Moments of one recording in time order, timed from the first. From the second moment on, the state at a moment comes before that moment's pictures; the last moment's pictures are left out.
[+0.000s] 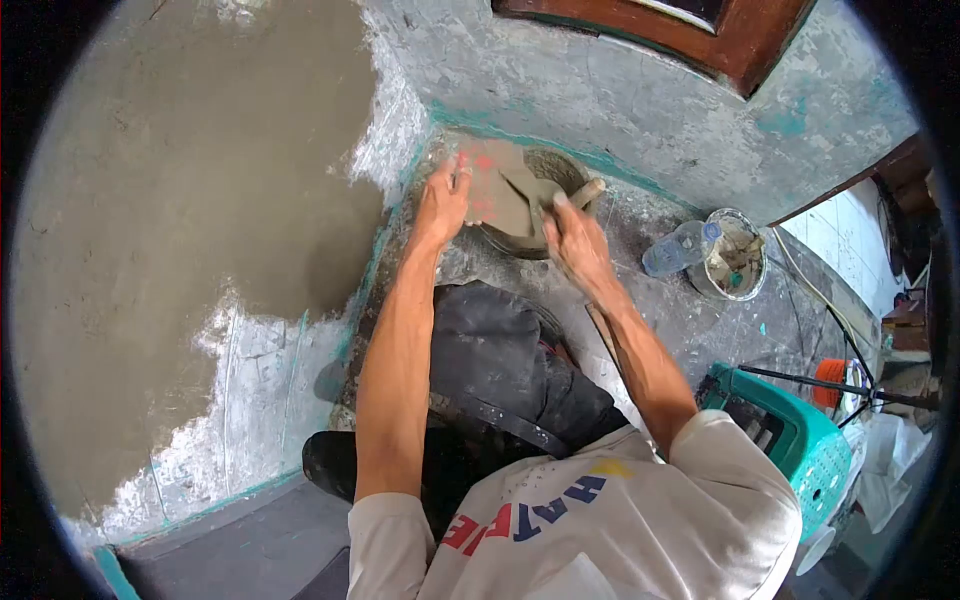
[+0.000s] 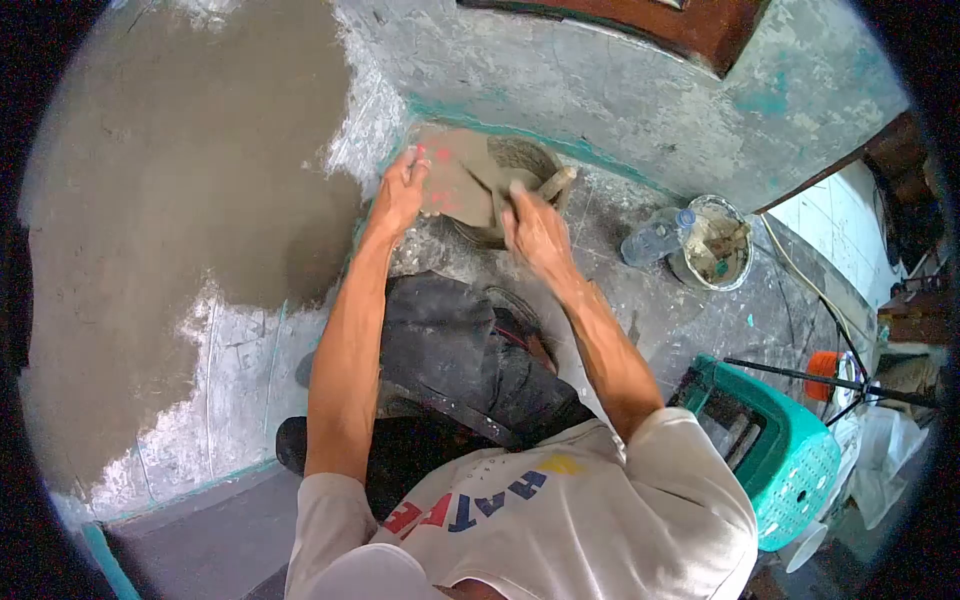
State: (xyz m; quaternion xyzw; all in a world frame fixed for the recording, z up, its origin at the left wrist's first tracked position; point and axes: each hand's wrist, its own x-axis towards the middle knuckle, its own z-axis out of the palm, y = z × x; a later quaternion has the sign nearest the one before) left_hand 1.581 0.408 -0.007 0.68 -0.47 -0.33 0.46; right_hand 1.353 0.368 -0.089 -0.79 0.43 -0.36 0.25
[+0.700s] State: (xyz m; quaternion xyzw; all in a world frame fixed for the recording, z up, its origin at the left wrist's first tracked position) left_hand 1.591 0.398 -0.021 0.72 -0.53 -0.15 0.43; right_hand 1.339 0.354 -0.072 -0.88 0.32 -0.23 0.25
